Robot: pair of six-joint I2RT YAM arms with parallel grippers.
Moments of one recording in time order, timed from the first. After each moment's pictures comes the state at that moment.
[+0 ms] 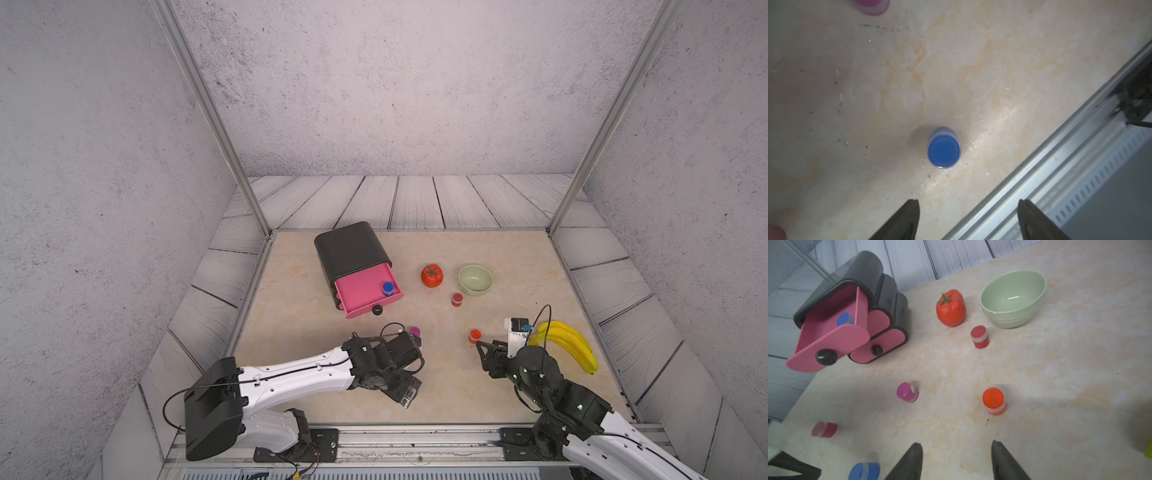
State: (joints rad) left arm -1.16 1.36 0.87 -0.74 0.03 -0.48; right arm 0.77 0.40 0.32 -0.44 0.30 0.62
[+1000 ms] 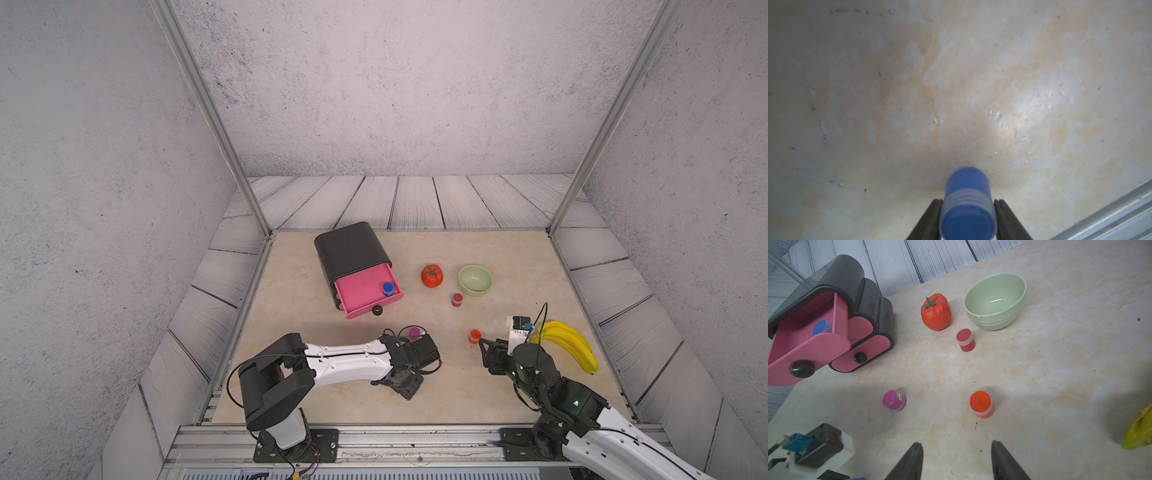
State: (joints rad) left arm -1.15 1.64 0.96 -0.71 -0.04 -0.43; right arm 0.76 0.47 0.33 -0.43 0.34 0.64
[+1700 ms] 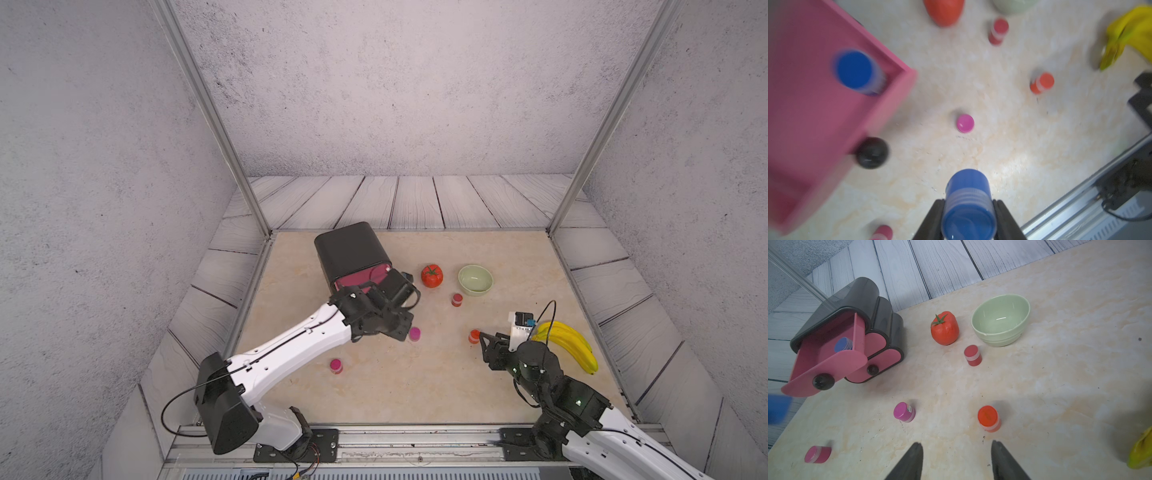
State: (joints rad) left arm -0.83 1.38 1.36 -0.96 -0.08 -0.37; right arm 0.75 0.49 0.35 -0.37 0.34 0.61
